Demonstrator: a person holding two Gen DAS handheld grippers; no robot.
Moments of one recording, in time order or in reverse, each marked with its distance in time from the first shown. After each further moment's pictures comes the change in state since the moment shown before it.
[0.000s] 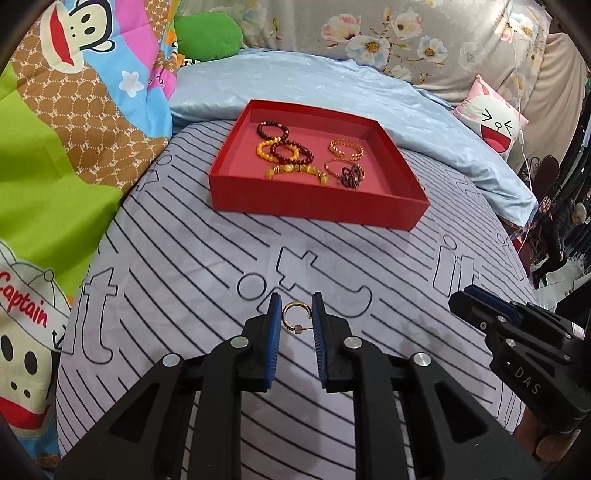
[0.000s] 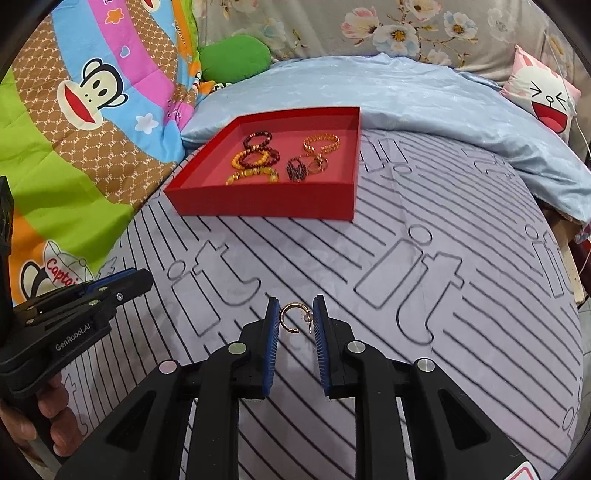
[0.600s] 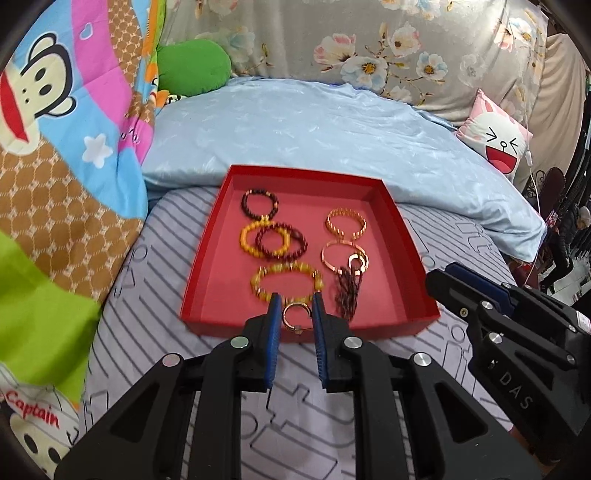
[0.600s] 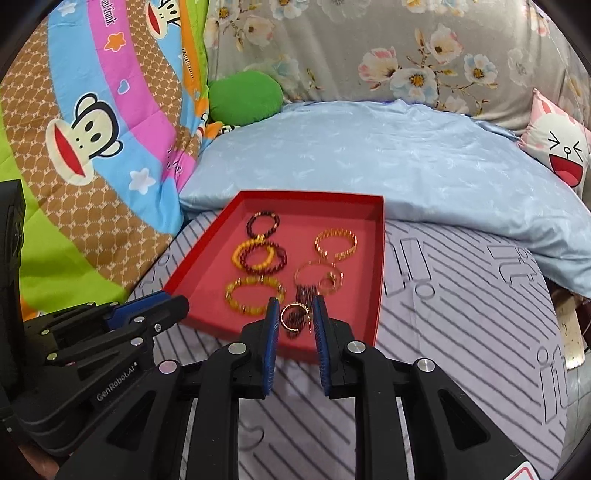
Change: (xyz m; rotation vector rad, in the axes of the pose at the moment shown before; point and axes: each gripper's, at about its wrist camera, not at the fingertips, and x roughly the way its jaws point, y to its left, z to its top) left arm 0.039 -0.015 0.108 0.048 -0.081 0.021; right arm 0.036 0.008 0.121 -0.044 -0.132 0.010
